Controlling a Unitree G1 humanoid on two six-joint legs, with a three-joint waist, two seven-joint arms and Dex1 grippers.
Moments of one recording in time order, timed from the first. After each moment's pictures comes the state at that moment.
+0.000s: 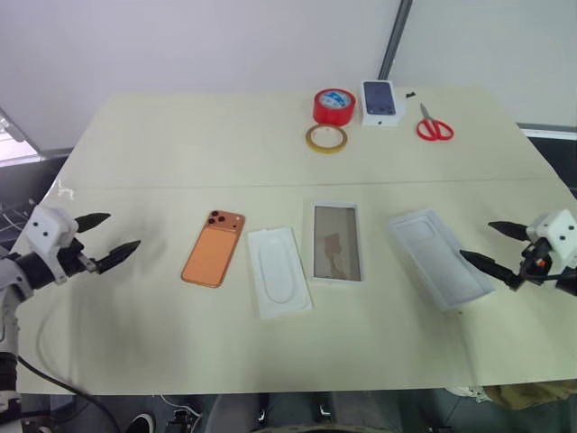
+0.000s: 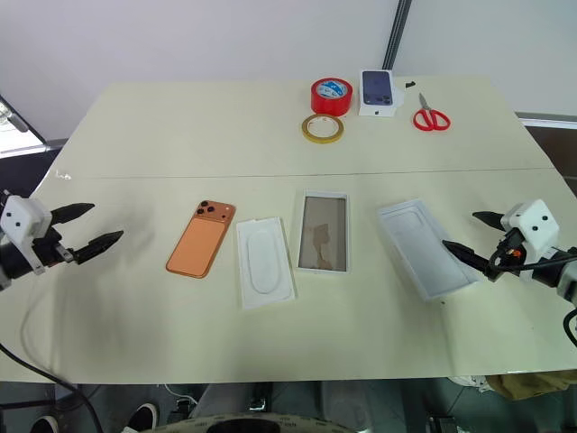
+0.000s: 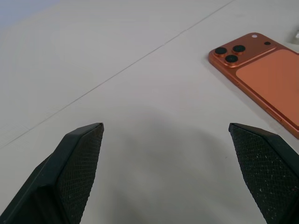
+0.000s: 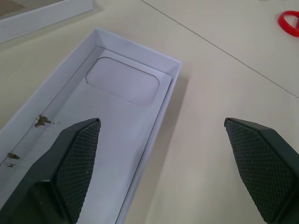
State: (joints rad) left arm -0.13 0.86 0.38 0.37 -0.36 -0.02 -1.08; right arm -0.02 -0.94 -0.41 0.22 0.36 0.11 1.04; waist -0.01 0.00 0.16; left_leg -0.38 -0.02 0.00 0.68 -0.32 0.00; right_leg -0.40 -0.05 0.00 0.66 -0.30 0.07
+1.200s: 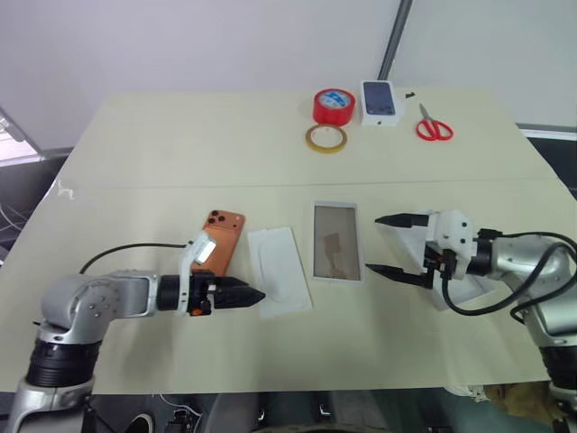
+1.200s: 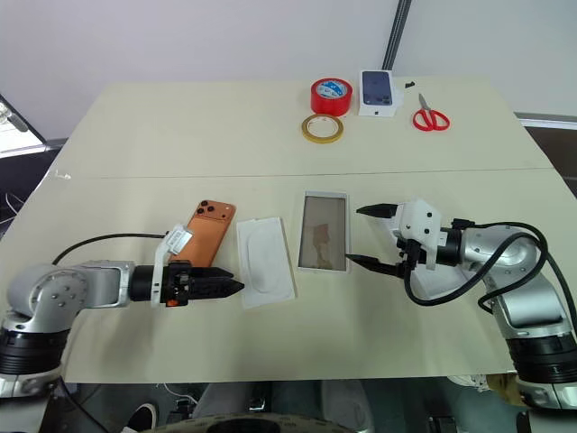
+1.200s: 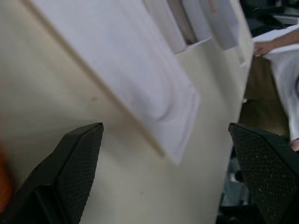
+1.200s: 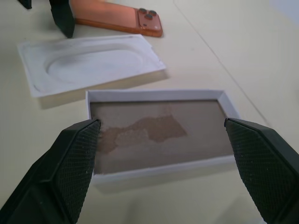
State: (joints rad) left arm -0.25 0.62 0.10 -0.25 -0.96 1.35 -0.72; right arm -0.19 -0.83 -0.06 -0.18 0.36 0.12 1.13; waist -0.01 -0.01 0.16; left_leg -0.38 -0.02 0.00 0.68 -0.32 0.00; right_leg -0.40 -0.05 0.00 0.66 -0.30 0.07
